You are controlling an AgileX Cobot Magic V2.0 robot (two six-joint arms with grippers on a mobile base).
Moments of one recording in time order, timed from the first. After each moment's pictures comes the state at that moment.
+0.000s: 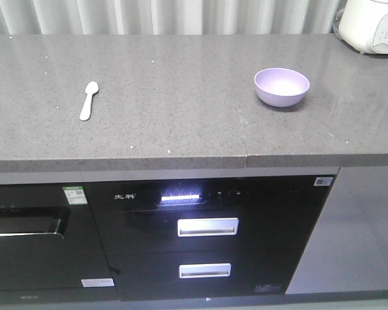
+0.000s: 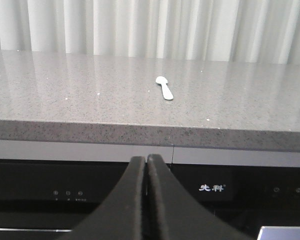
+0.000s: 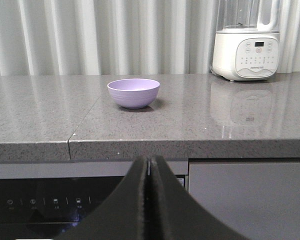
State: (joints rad) left arm 0.02 -0.01 0.03 0.11 0.14 -0.21; right arm 0.00 -0.01 0.03 -0.07 0.07 0.09
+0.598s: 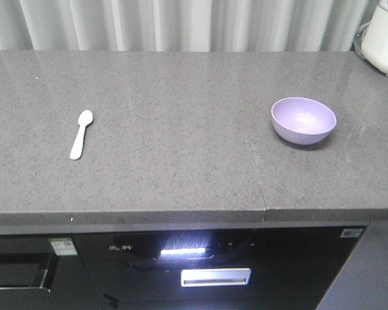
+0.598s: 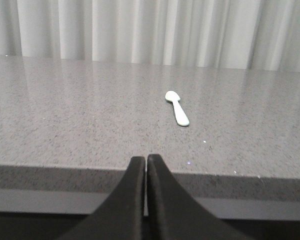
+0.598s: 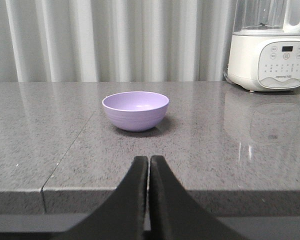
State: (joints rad) left arm 0.02 -0.01 0.03 0.11 0.14 -0.21; right arm 0.00 -0.01 0.03 -0.07 0.07 0.09
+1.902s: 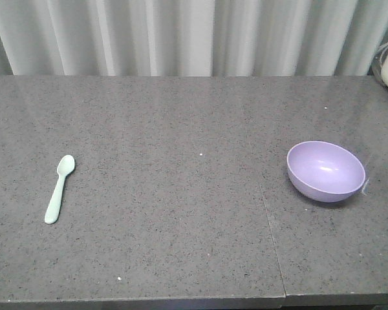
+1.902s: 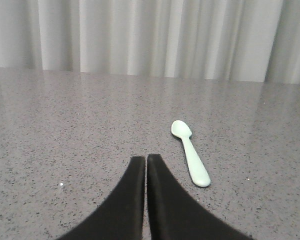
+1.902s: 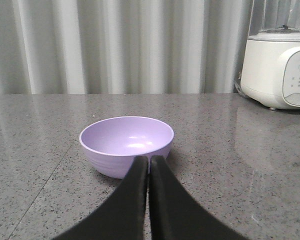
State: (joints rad) left arm 0.02 -0.01 0.03 0.11 0.14 -0.21; right arm 0.00 -0.01 0.03 -0.07 0.07 0.09
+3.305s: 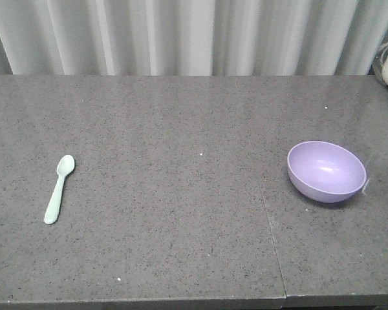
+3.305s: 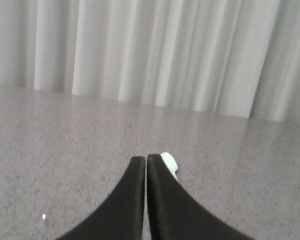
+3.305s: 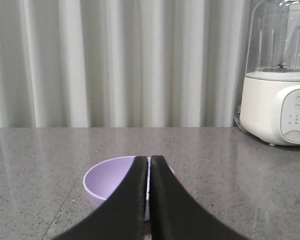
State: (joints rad) left arm 0.02 -0.01 0.00 0.03 0.04 -0.21; right arm 0.00 0.01 -0.06 -0.07 0.02 0.09
